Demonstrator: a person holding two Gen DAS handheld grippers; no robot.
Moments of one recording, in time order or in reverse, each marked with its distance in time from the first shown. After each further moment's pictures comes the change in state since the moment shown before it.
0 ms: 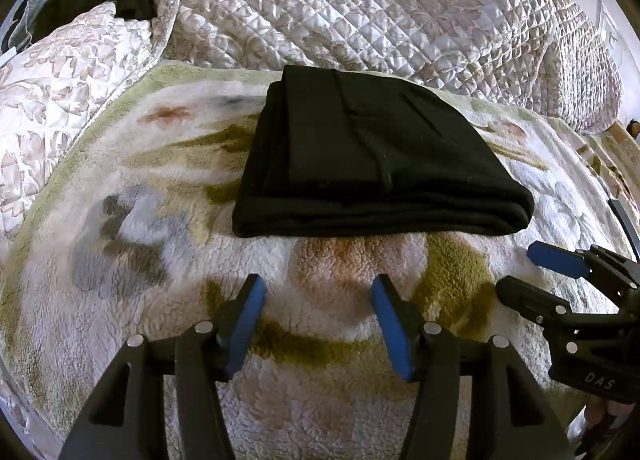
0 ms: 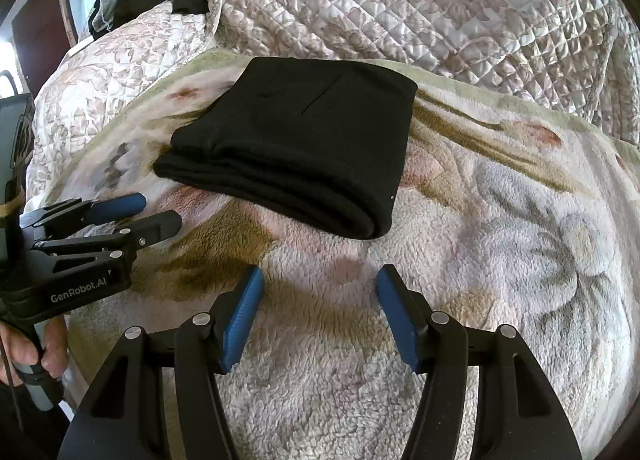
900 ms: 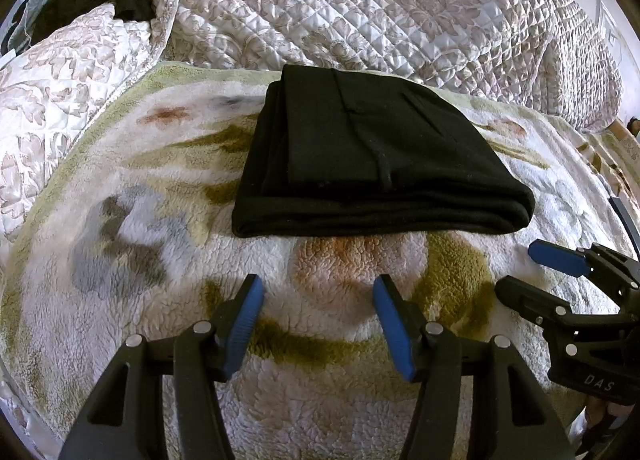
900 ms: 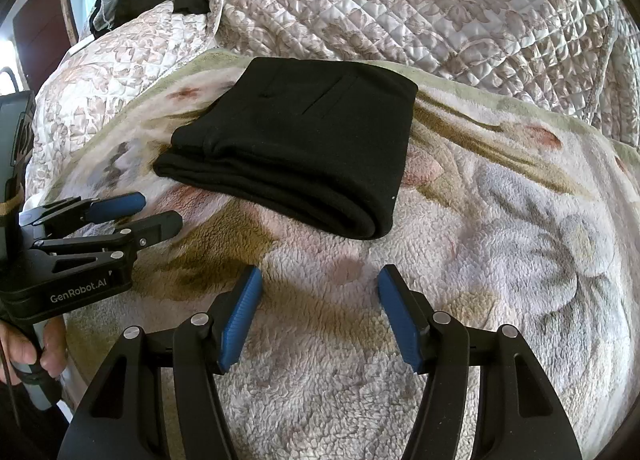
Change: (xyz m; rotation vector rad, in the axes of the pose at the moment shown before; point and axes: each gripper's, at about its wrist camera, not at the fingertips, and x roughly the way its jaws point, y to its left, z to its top) left arm 0.001 0.001 0.000 0.002 0.000 0.002; right arm 0.000 0.001 0.000 0.000 -0.002 -0.002
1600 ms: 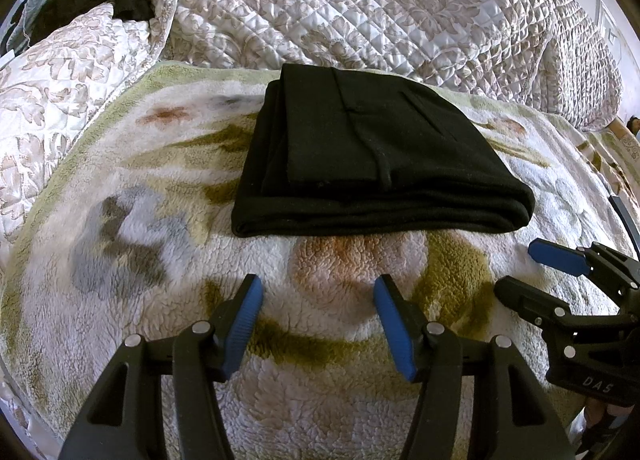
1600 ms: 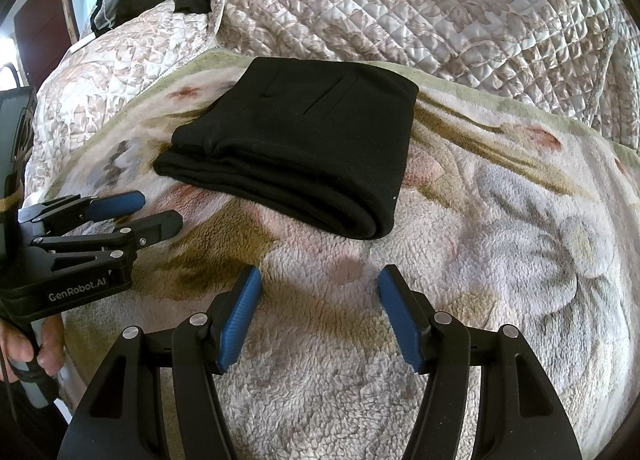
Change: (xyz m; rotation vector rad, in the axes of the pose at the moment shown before) left arm 0.000 -0.002 0.000 -0.002 0.001 0.003; right arm 0.000 0.001 0.000 0.000 -0.002 -0.002
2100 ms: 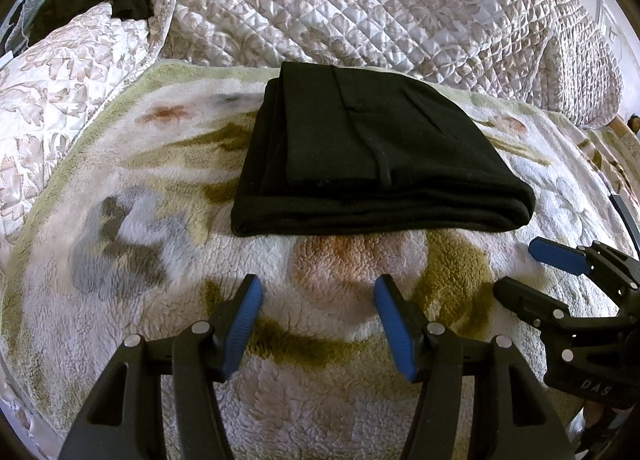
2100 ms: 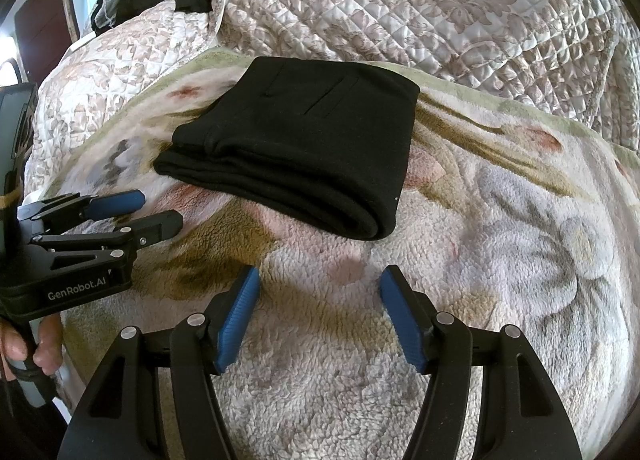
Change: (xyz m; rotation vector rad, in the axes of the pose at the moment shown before) left arm 0.002 0.000 -0.001 0.005 0.007 0.001; right arm 0.000 0.002 0.000 -0.005 -0.001 -0.006
